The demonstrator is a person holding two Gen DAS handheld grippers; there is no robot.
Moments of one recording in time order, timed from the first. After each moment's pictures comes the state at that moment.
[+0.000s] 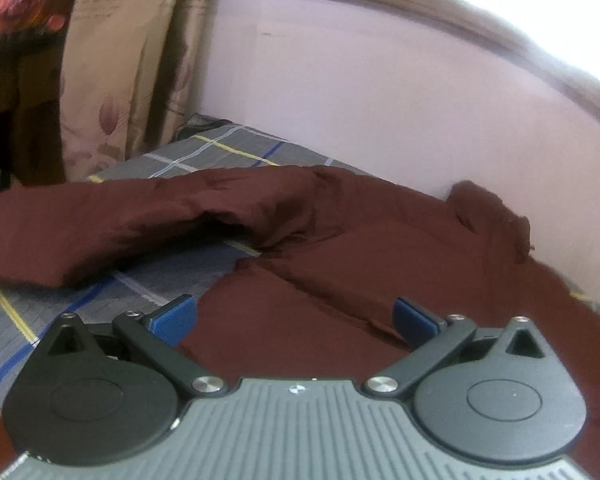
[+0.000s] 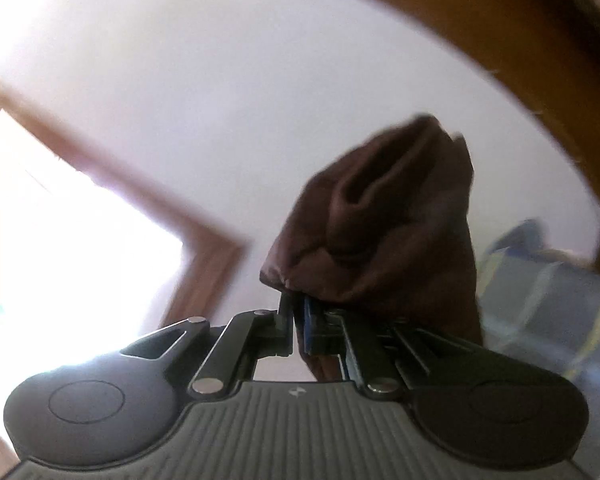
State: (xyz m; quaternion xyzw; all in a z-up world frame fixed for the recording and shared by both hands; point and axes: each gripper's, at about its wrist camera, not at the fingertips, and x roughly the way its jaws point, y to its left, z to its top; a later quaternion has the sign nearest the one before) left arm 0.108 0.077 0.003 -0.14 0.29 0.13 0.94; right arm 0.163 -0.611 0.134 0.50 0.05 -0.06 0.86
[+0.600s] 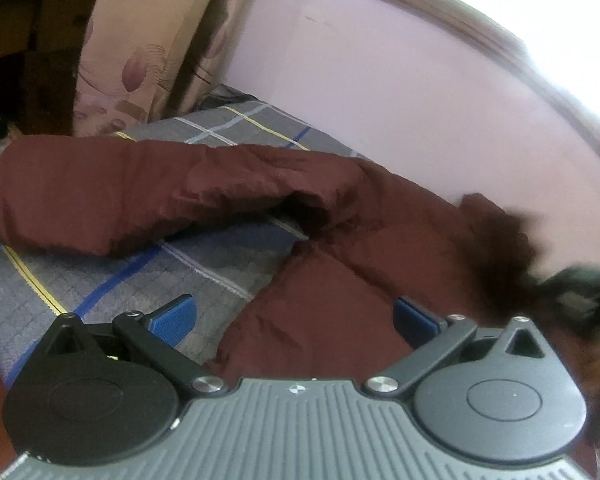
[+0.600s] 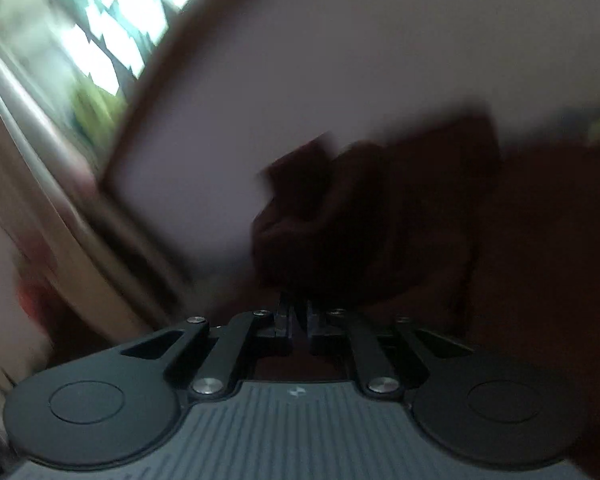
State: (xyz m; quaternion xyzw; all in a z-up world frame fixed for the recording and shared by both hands) left arm 0.080 0.148 -0.015 -0.21 0.30 0.10 0.92; right arm 0.302 -0.182 0.034 0.30 0.38 0.16 0.86
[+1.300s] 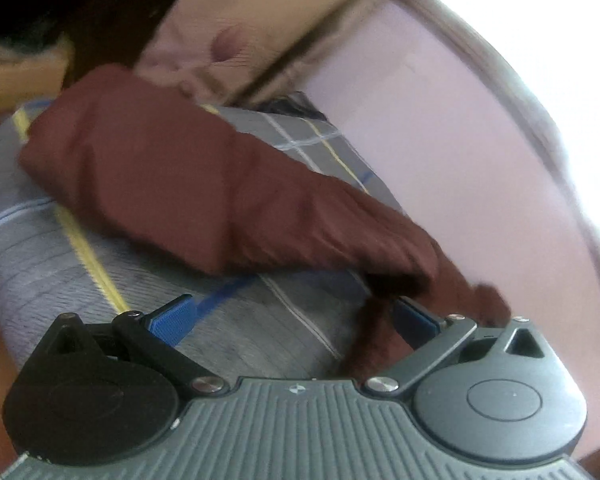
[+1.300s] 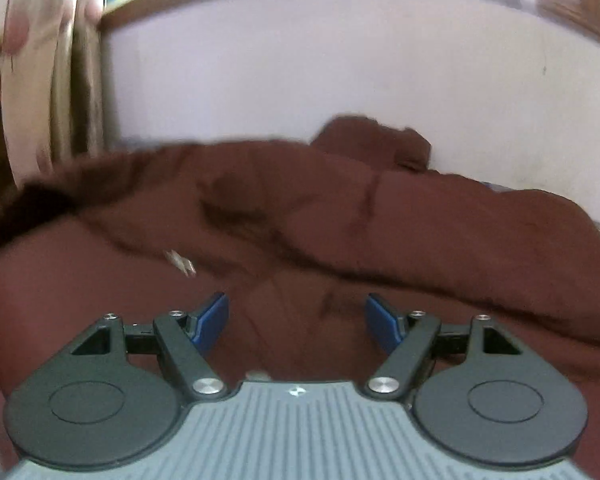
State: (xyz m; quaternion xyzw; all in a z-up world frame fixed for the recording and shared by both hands) left arm 0.061 0.265 -0.054 -0.39 0.26 0.13 0.87; right arm 0.159 -0.155 0.006 -0.02 0.33 0.08 0.94
